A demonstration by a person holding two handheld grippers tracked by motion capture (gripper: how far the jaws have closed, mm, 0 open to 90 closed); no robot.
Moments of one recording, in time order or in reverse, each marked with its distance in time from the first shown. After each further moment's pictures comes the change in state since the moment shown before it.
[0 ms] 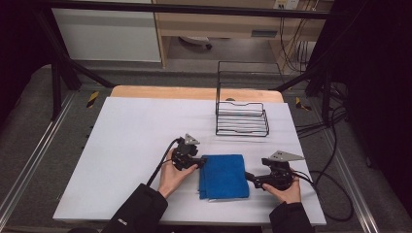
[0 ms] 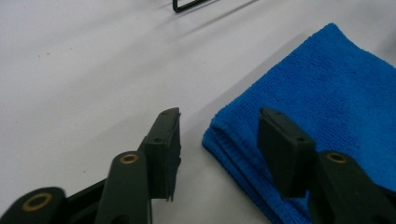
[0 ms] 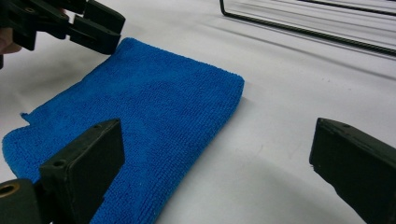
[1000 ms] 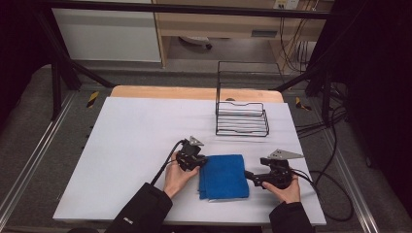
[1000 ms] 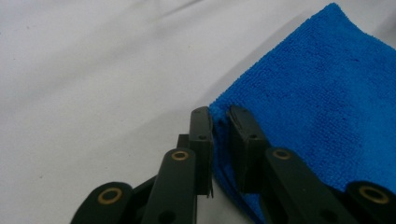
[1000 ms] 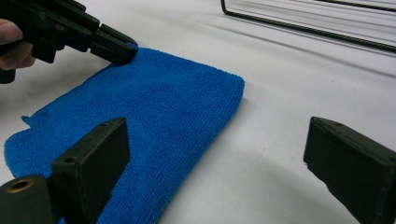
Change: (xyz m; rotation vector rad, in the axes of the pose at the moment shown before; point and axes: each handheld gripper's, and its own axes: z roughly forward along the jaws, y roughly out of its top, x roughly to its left) left arm -0.005 -0.002 0.014 0.053 -0.033 -0.005; right arm -0.003 0.003 0.003 0.007 0.011 0.011
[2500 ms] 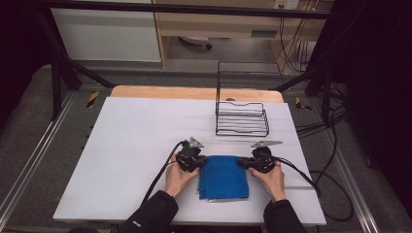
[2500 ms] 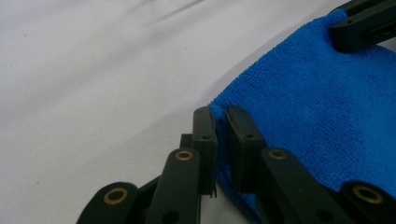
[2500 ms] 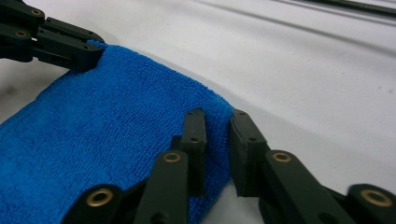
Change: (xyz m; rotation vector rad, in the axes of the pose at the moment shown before) left arm 0.001 -0.004 0.001 -0.027 -0.011 0.028; right arm -0.005 0.021 0.055 0.148 -0.002 0.072
